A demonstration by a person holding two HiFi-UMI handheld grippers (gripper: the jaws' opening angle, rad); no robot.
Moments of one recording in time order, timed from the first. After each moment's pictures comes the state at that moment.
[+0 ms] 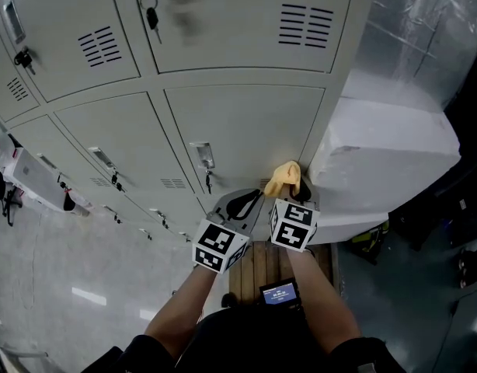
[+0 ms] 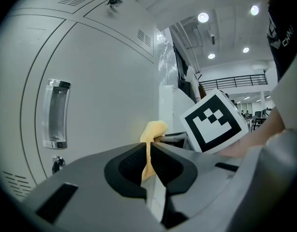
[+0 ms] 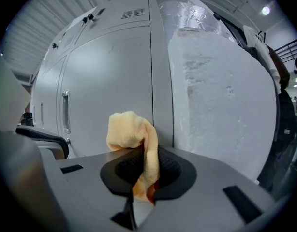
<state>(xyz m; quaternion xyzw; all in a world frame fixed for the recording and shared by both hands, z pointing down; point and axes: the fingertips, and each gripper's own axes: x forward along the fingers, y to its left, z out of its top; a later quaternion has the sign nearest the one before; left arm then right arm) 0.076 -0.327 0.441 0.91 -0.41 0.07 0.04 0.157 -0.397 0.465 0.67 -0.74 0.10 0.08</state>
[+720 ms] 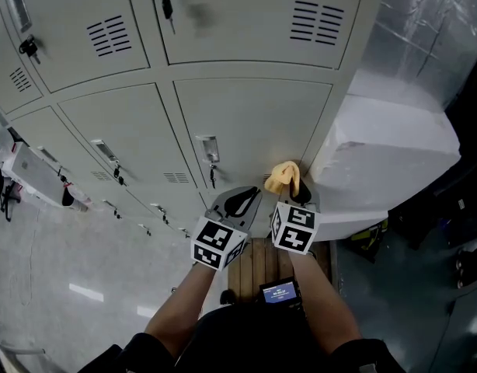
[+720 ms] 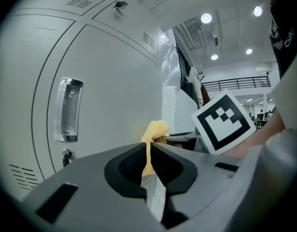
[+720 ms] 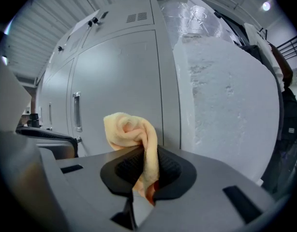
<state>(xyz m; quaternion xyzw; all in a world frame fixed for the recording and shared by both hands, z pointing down) 0.059 -0.321 0.447 0.90 -0.43 0.06 0.05 0.144 -0.380 0.467 0.65 -0.75 0.10 0.08</state>
